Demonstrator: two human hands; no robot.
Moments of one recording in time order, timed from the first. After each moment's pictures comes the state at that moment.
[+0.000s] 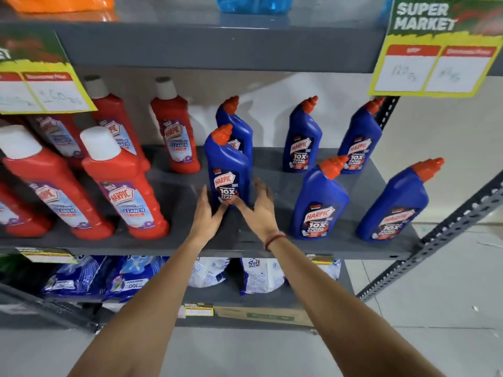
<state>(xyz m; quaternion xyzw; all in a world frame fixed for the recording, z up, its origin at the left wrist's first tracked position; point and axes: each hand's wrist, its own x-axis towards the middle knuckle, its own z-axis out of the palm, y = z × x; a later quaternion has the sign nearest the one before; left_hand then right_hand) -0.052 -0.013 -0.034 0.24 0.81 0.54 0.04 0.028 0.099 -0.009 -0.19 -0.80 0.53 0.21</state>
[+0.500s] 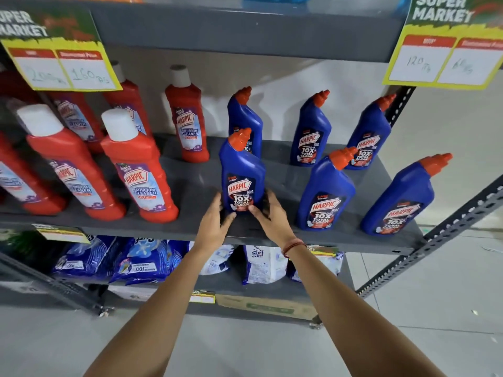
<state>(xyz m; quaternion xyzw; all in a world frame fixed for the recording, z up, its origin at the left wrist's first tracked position) -0.012 -0.039 -0.053 0.28 0.81 0.51 0.02 0.063 0.103 -0.031 -0.16 -0.81 0.54 0.16</state>
